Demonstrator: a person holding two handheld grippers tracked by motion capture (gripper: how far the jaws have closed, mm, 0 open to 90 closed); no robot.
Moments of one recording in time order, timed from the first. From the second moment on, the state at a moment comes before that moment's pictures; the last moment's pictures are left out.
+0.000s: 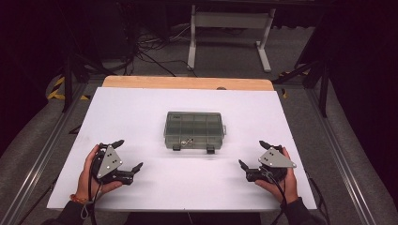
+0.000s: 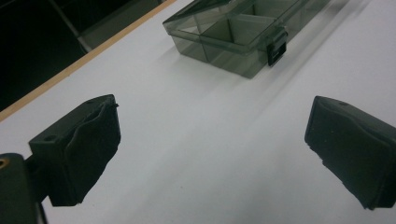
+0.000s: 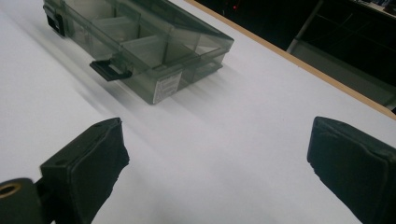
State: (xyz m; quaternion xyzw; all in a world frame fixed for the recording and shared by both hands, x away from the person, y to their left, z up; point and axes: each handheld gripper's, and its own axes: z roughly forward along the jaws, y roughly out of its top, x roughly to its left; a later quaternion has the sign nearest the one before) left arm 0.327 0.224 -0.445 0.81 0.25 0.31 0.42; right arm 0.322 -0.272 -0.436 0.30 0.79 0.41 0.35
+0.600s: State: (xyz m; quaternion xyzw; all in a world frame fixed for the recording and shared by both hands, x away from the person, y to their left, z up) left arm 0.309 0.239 -0.457 0.82 0.26 0.29 0.42; right arm 0.302 -0.267 -0.453 0.28 0.80 0.38 0.36
